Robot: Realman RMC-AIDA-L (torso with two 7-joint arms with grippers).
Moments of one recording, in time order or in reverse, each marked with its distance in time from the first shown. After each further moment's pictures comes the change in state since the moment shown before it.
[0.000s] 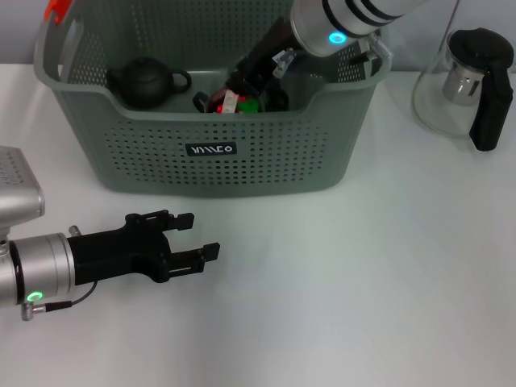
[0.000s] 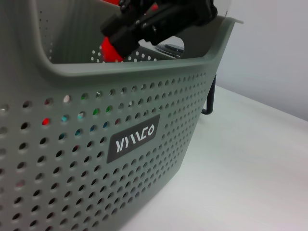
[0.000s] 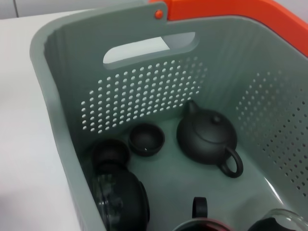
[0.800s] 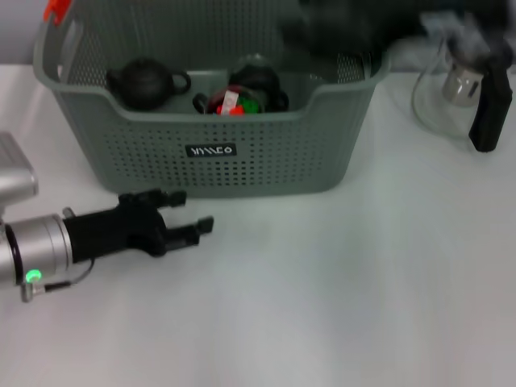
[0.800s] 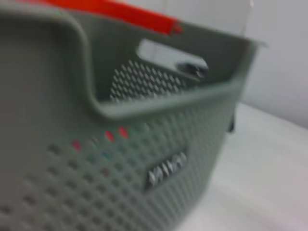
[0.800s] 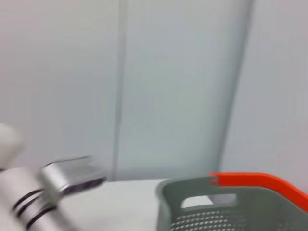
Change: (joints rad) left arm -0.018 0.007 -0.011 0.000 -0.054 -0.037 -0.014; right arm -0.702 -0.015 0.180 -0.891 0.603 -0.464 -0.366
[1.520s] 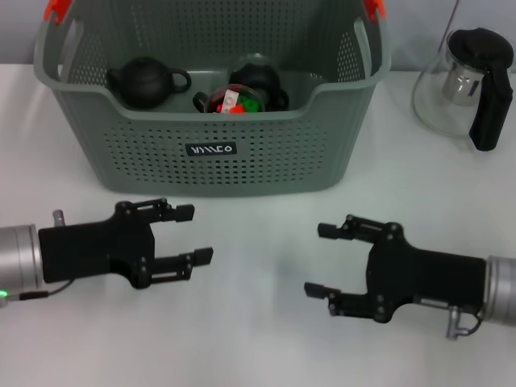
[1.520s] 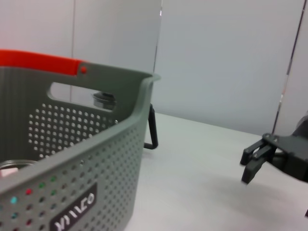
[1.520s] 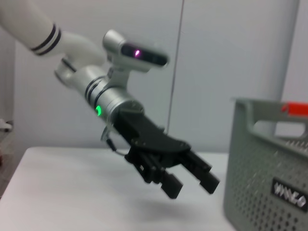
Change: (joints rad) left arm 0.010 0.065 0.000 -0.003 0.027 0.257 0.175; right arm -0.073 0.009 0.153 1.158 0.180 -0.078 -1.242
